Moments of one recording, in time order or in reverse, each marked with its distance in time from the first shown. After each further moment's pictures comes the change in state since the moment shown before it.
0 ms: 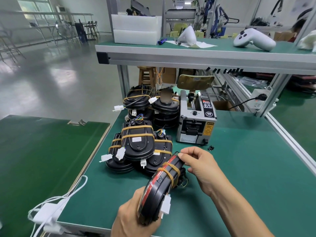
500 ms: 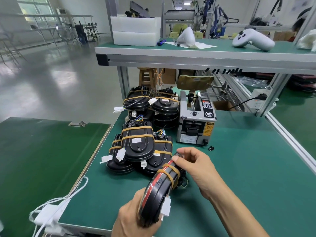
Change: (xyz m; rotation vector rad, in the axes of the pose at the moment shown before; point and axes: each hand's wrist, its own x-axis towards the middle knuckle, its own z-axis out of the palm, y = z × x) left_hand -0.010 -0.013 0.006 0.017 -0.041 -0.122; right_hand -0.007 0.008 0.003 0.004 -0.068 -0.111
